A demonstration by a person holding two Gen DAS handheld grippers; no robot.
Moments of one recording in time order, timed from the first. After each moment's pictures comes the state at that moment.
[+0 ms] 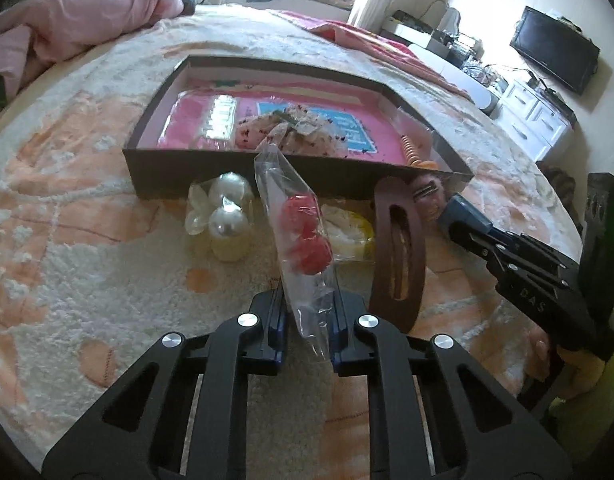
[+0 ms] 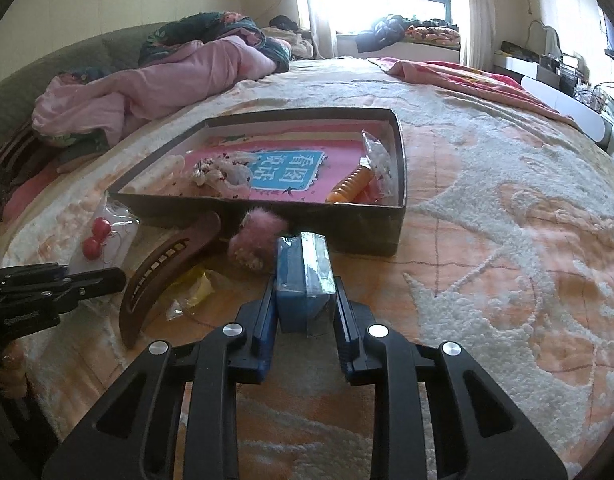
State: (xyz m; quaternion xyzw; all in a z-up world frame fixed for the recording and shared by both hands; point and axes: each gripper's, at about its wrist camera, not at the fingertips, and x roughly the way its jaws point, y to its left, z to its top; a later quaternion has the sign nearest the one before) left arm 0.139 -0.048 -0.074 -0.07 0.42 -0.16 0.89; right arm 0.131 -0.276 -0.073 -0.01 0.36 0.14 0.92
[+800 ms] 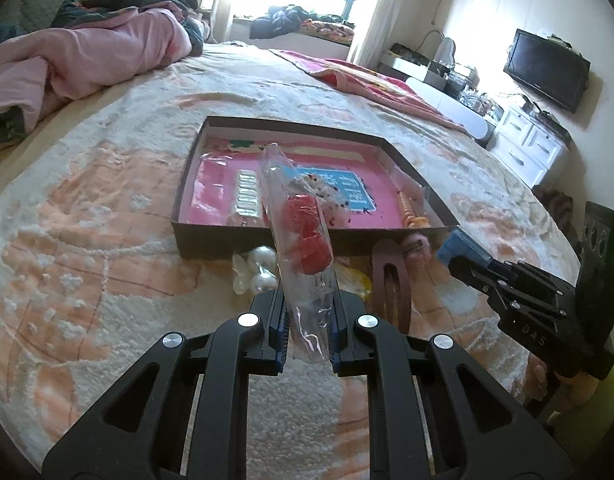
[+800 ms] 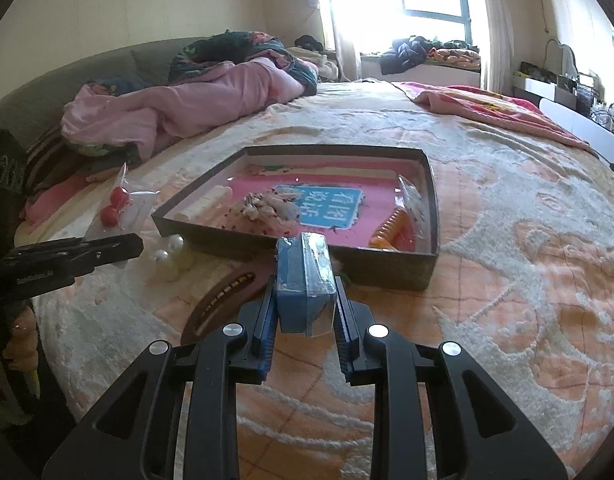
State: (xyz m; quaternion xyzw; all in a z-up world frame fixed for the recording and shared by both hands) left arm 0.135 -0.026 -0.032 -0.08 0.36 -0.15 0.92; right arm 0.117 -0.253 -0.039 -0.01 0.33 0.19 0.93
